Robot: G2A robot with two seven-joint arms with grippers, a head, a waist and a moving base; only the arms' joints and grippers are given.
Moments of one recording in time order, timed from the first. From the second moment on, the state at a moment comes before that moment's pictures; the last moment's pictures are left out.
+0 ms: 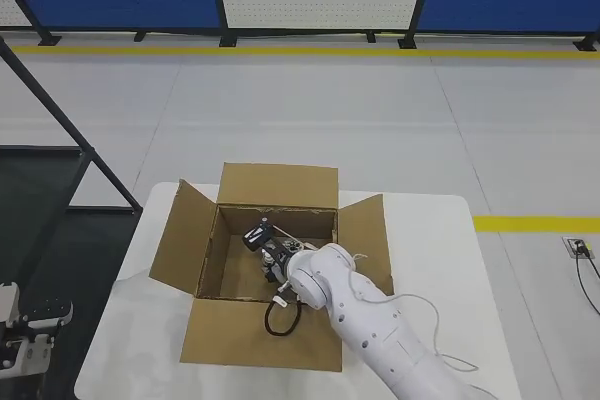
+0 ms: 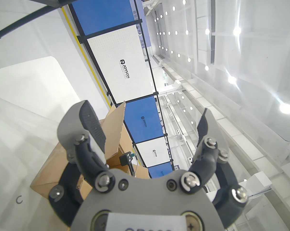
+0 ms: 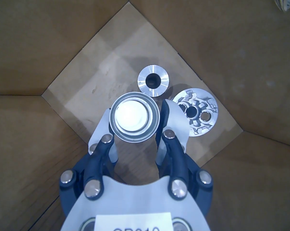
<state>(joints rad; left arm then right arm) 1.83 -1.37 -2.05 -2.28 -0.22 -0.07 -0.04 -0.47 -1.68 0.81 -0.95 -1.17 -0.09 0.86</state>
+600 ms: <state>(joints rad) 1.83 -1.37 -2.05 -2.28 -0.22 -0.07 -0.04 -0.64 -1.64 0.91 -1.25 -1.27 -0.07 0.84</state>
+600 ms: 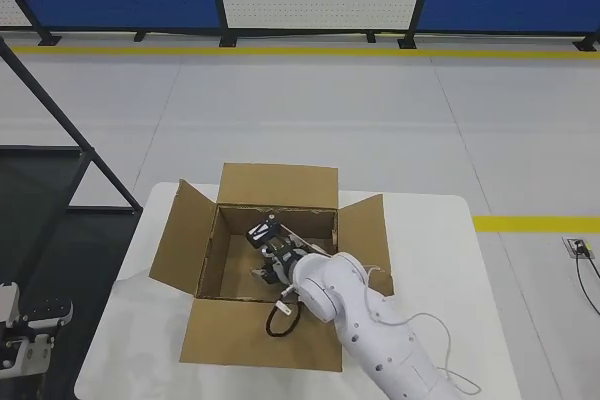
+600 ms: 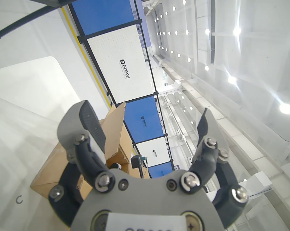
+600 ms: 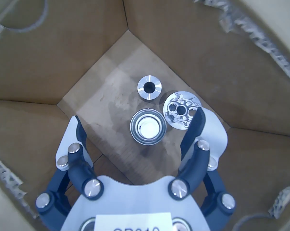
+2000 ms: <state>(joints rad) 1.51 -1.33 -1.86 -2.11 0.11 0.04 -0.28 -1.04 -1.53 1.46 -1.83 -0.65 -0.39 0.69</state>
